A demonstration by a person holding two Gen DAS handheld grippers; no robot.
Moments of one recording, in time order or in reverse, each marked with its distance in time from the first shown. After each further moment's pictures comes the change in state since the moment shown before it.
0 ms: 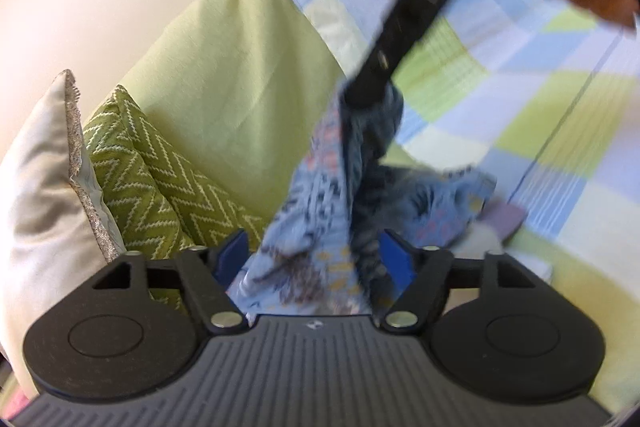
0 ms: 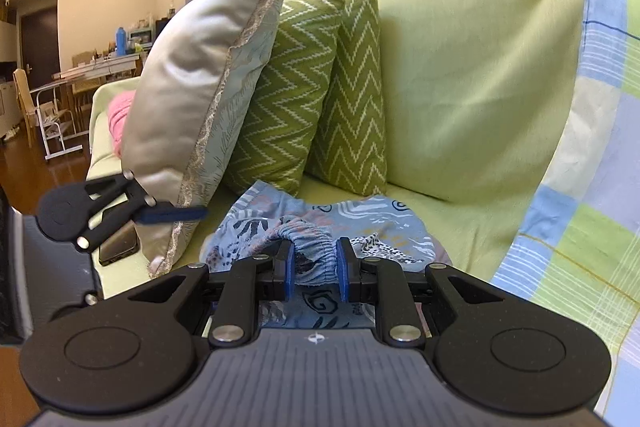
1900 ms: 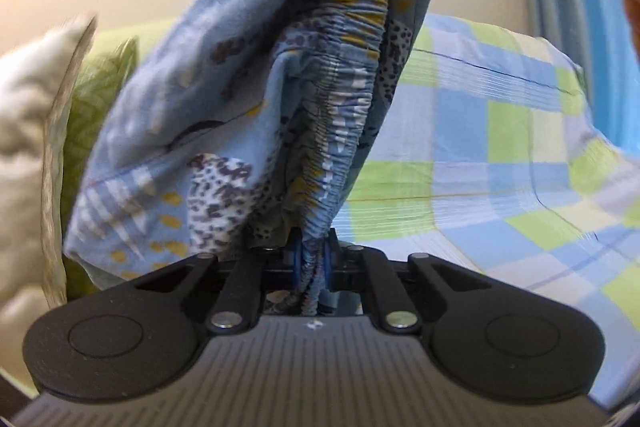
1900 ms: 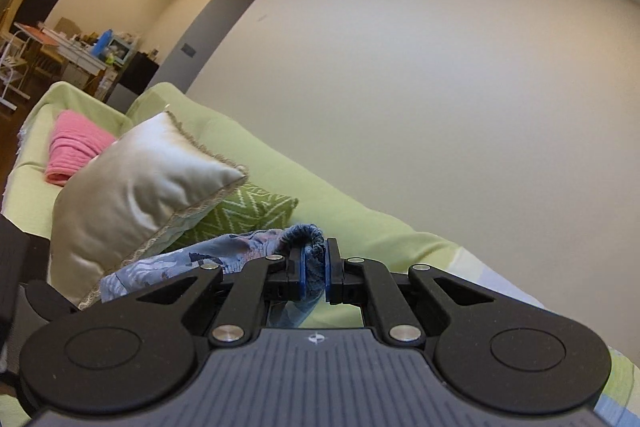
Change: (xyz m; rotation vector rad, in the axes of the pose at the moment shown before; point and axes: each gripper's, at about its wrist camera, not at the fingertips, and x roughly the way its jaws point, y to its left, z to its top) left arm -0.040 0.026 0.085 -0.493 -0.060 -0.186; right arm -0.191 0.052 0.082 -0.427 -0.397 -0.399
